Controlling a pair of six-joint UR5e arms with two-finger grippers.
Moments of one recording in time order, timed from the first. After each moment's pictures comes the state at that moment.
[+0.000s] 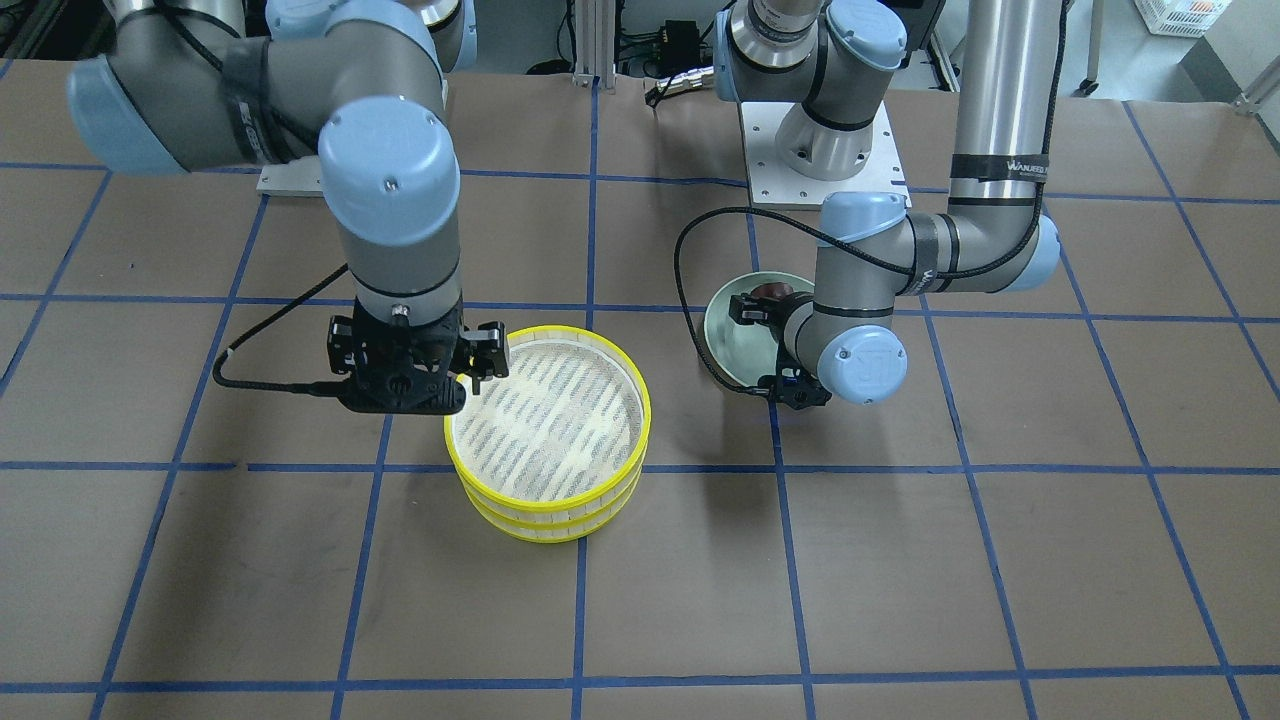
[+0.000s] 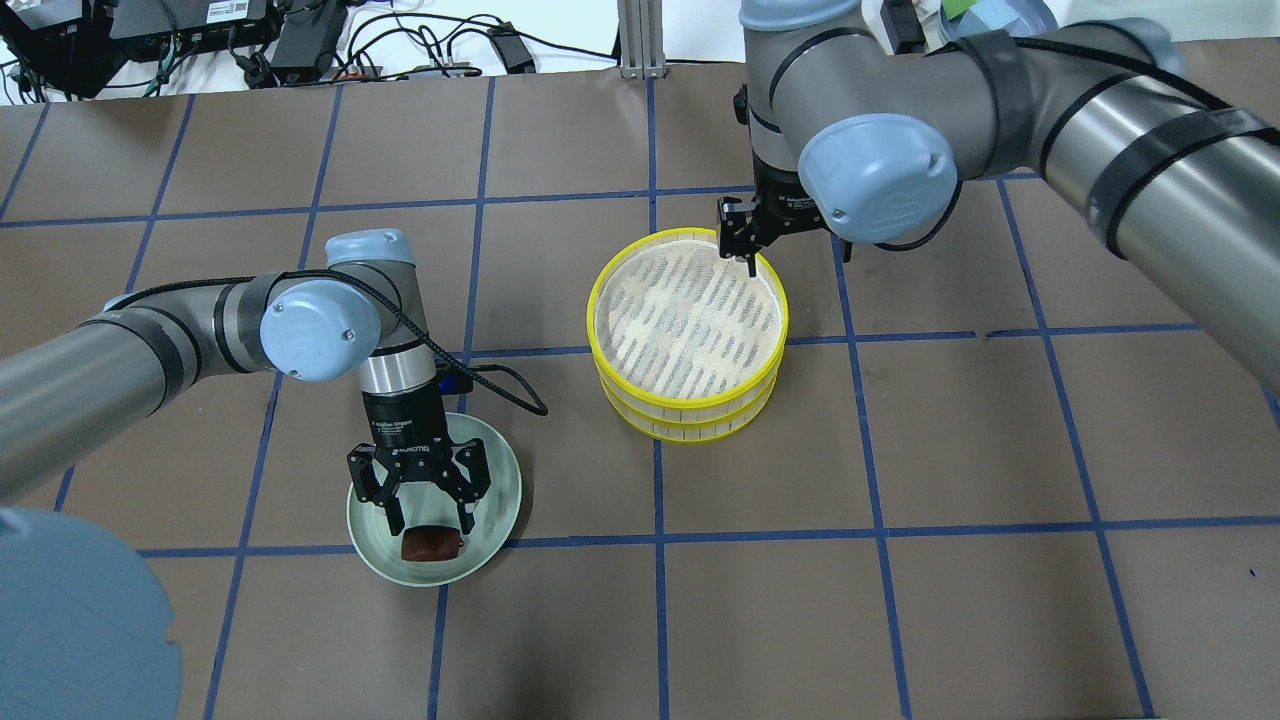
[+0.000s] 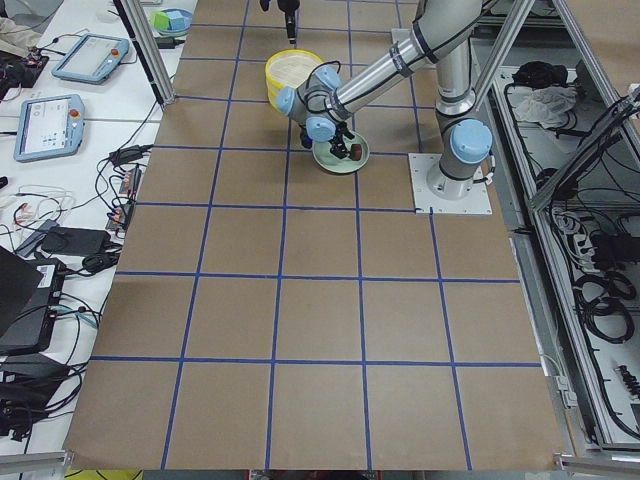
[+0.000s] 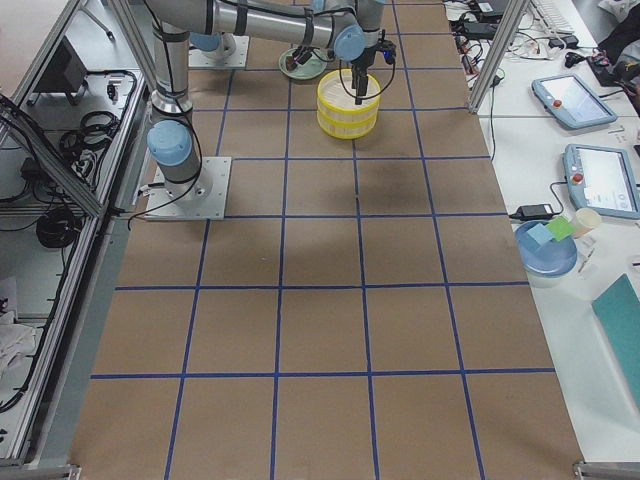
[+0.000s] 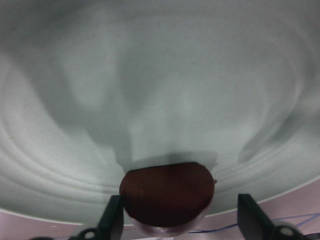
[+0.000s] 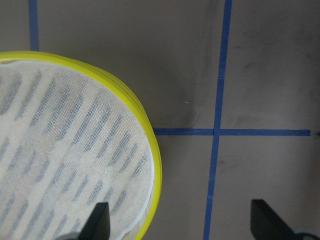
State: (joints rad) left arm -1.54 -1.96 -1.95 -1.60 1.55 0.11; right arm 1.78 -1.32 1.56 -1.78 -1.68 0.18
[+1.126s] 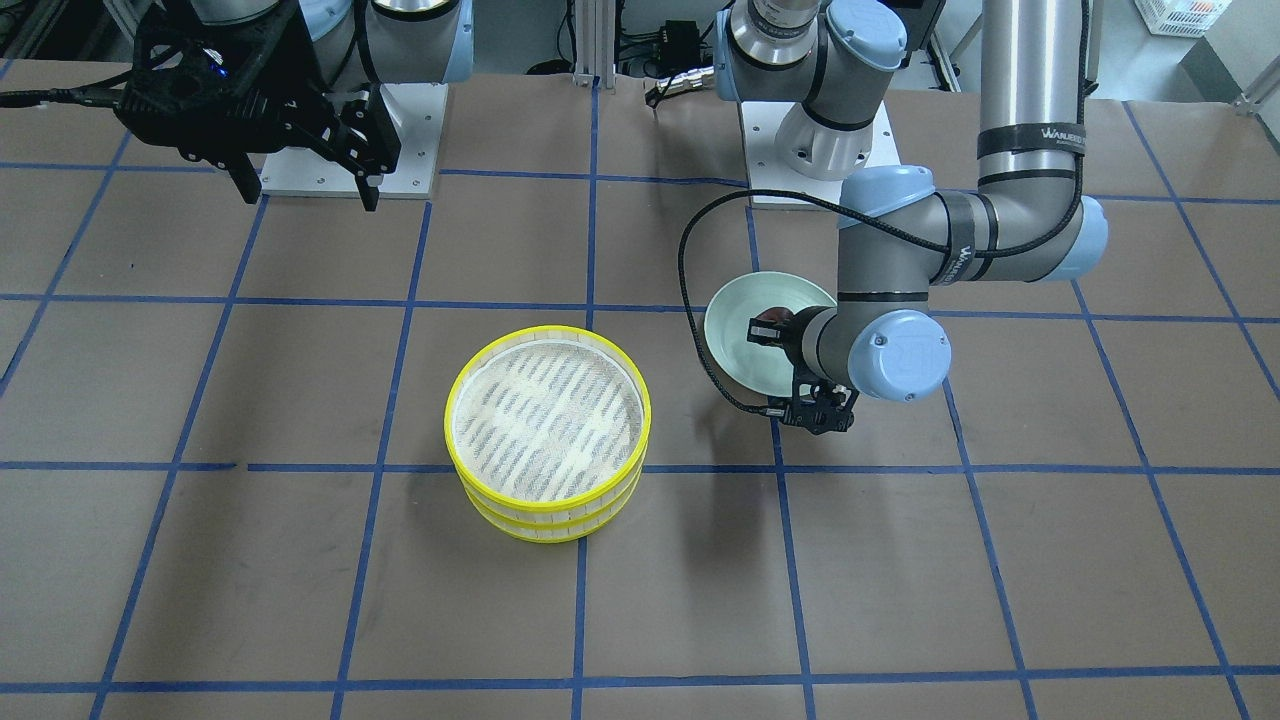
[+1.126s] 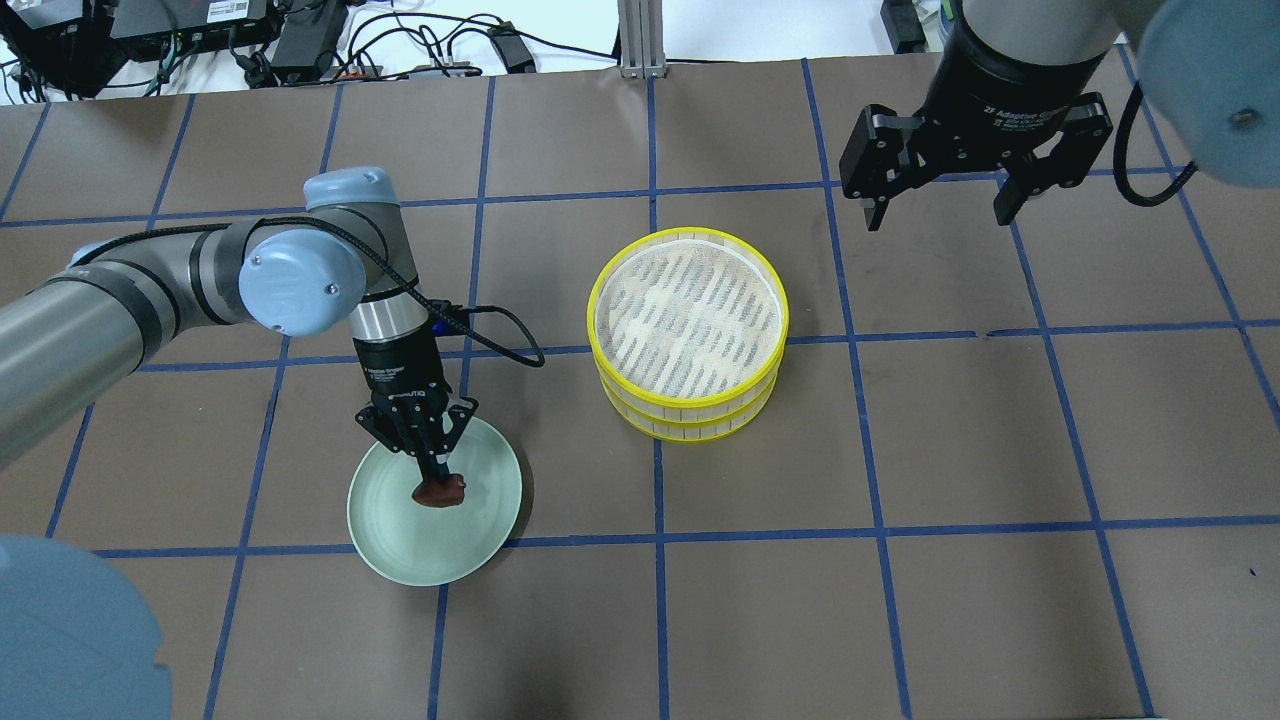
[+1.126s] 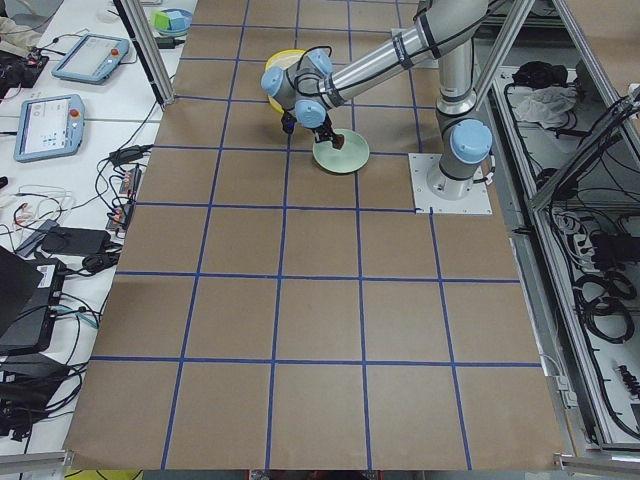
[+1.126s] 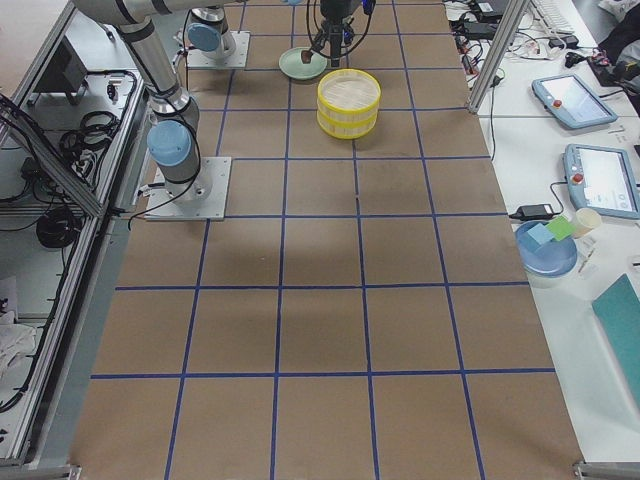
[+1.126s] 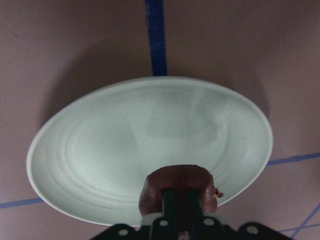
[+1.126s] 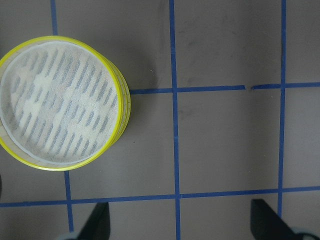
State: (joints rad) left arm -1.54 -1.91 -1.80 -1.60 1.52 0.15; right arm 1.64 -1.61 1.50 -1.51 -1.60 0.10
